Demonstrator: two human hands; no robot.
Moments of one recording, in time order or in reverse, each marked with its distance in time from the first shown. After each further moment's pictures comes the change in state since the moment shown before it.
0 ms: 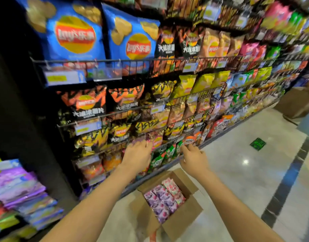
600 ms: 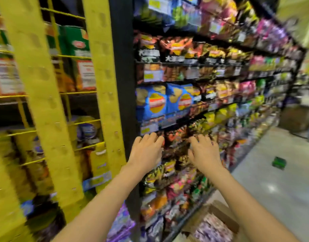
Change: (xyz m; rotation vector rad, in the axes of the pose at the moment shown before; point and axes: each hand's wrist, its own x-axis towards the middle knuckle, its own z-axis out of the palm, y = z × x) left_hand -0.146 -0.220 -0.187 0.181 0.488 0.170; right_hand -0.066 -0.270 -0.169 0.029 0.482 0.125
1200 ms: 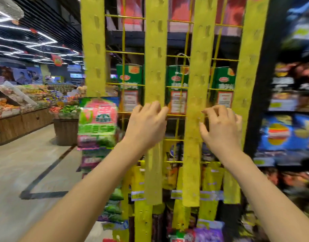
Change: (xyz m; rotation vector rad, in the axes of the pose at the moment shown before) left_hand -0.138 -0.204 -0.202 0.515 0.260 -0.338; right_hand 0.025 -0.275 -0.134 0.529 0.615 -0.375
